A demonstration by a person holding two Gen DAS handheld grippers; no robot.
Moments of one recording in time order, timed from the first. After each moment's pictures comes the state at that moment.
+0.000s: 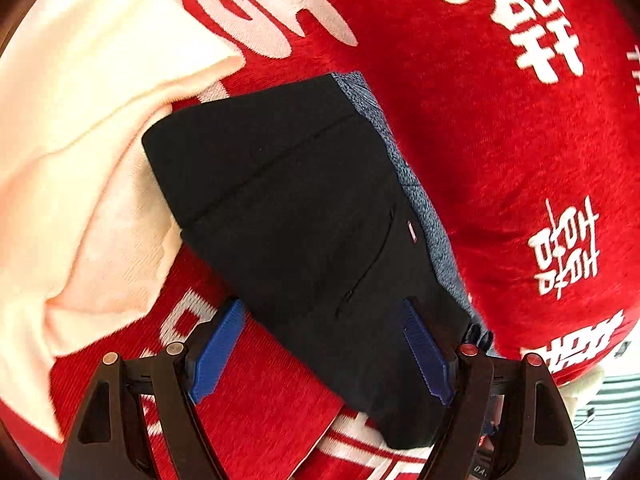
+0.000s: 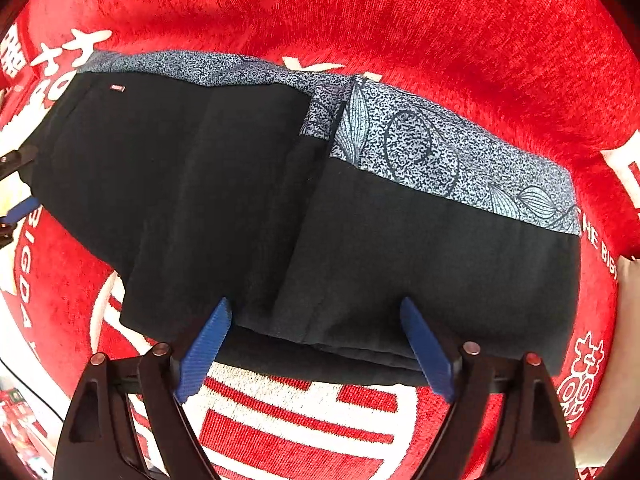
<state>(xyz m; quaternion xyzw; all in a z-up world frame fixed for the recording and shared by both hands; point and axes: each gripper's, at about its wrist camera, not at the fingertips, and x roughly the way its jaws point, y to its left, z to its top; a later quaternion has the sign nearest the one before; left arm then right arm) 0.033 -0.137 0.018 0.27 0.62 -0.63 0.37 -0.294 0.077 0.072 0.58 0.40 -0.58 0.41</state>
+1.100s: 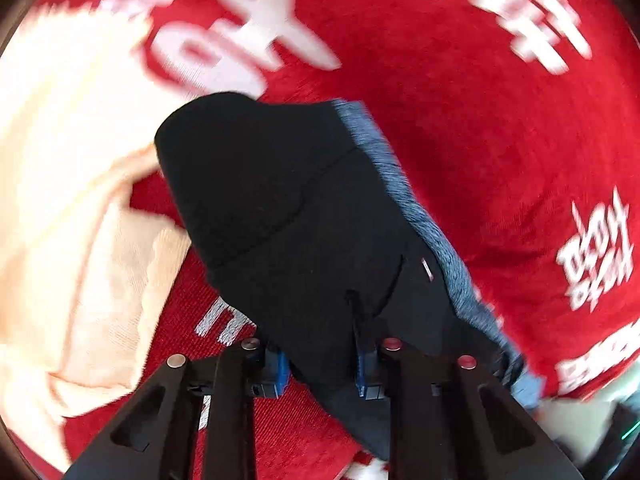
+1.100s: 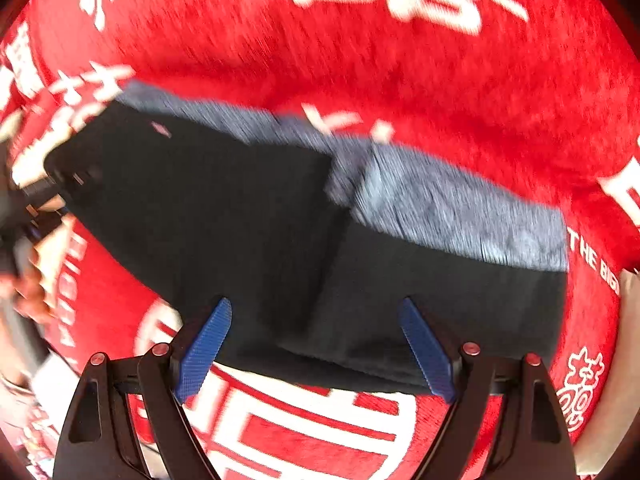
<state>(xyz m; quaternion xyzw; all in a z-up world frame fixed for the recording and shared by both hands) -0.004 -0.152 0.052 0.33 0.51 -0.66 0.43 -0.308 0.045 0.120 0.59 0.35 -0.57 0.45</state>
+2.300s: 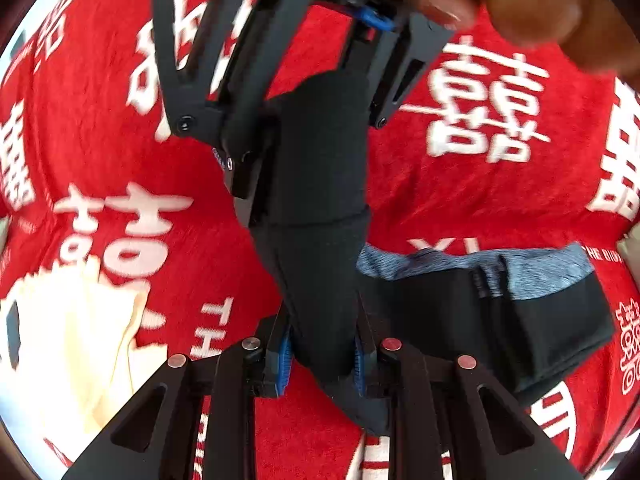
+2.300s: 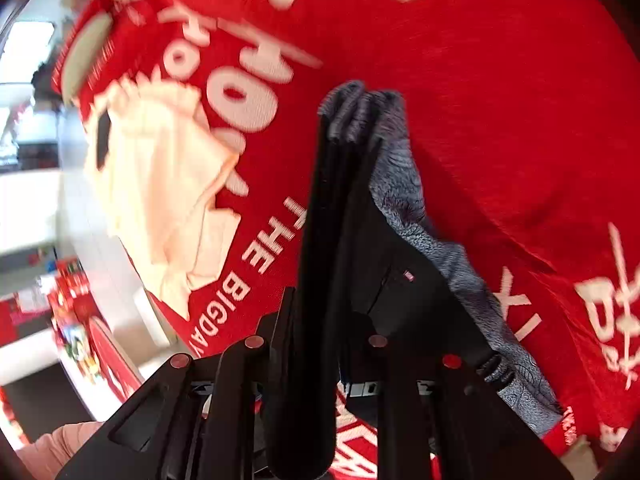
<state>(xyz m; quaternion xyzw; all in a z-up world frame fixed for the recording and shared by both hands) -0.119 -0.067 0.151 0.42 0.20 -0.79 0.40 -0.204 -0.182 0.155 0.63 0.44 -0.33 0.56</state>
